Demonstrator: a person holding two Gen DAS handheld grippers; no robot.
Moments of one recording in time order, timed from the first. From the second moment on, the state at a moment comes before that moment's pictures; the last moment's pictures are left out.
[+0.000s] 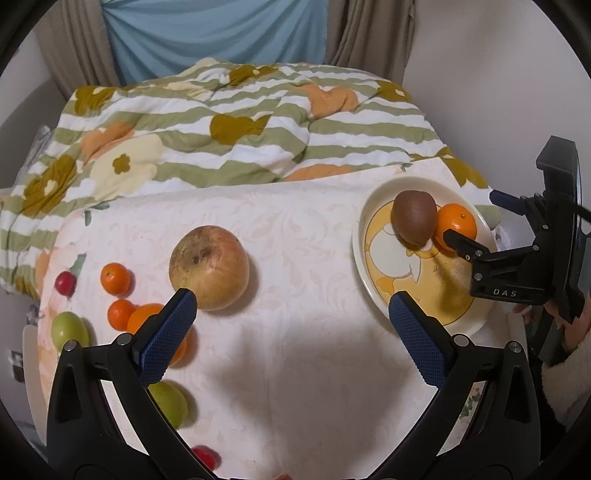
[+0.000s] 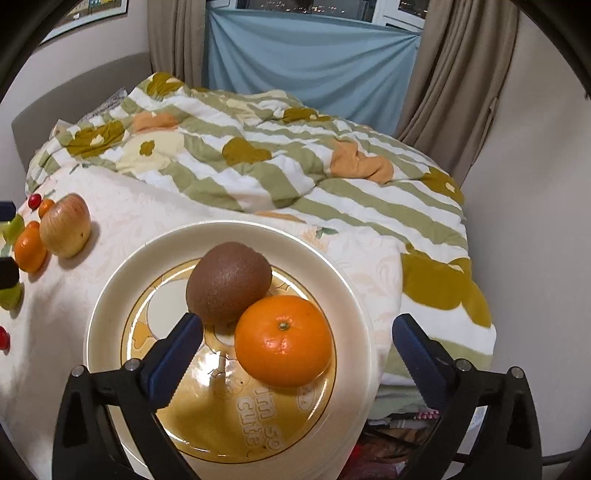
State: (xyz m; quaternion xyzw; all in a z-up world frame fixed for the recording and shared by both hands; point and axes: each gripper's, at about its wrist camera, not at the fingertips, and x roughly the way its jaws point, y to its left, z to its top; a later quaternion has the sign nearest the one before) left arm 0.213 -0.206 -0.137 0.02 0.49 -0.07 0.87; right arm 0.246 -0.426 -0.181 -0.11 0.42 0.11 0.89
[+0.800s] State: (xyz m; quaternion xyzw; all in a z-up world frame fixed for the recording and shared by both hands) left arm 0.130 -0.126 -0.048 0.00 0.43 -0.03 0.90; right arm 0.177 -0.408 -0.072 -0.05 0.41 0.09 0.91
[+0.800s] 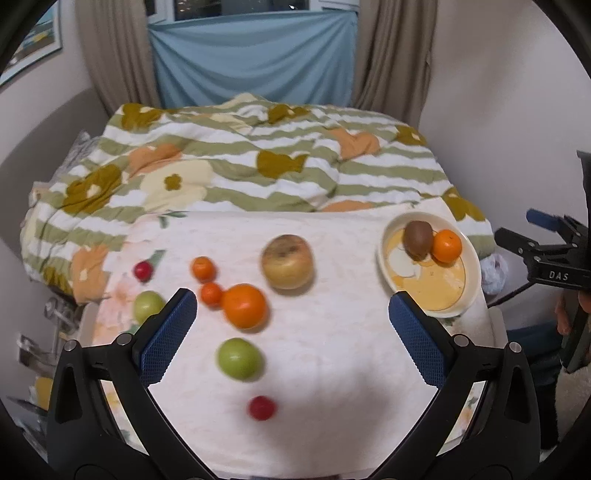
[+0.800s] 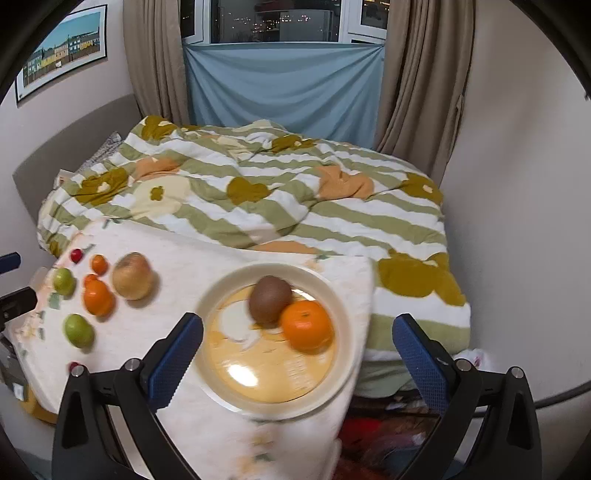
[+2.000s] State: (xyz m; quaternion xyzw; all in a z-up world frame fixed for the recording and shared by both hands) left arm 0.182 0.111 -0.129 0.06 0.49 -0.16 0.85; right arm 0.147 -0.151 -0.125 0.06 0.47 0.00 0.88
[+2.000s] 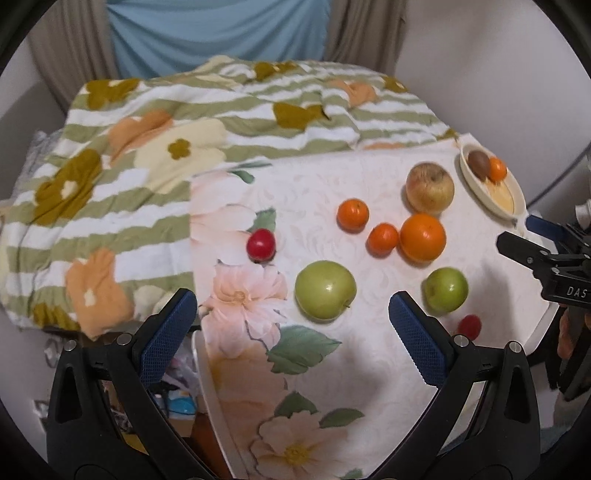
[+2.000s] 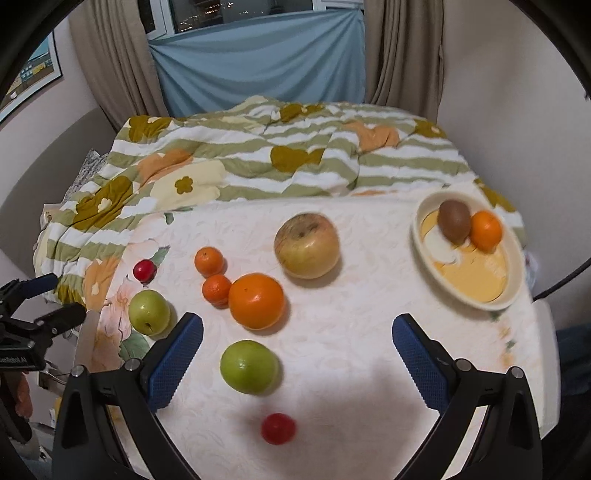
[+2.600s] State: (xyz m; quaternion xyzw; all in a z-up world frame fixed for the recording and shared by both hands) left arm 0.213 0.081 -0.202 0.06 0.53 -0.21 0.82; right arm 0.188 -0.133 -0.190 0.06 0.53 0.03 0.85
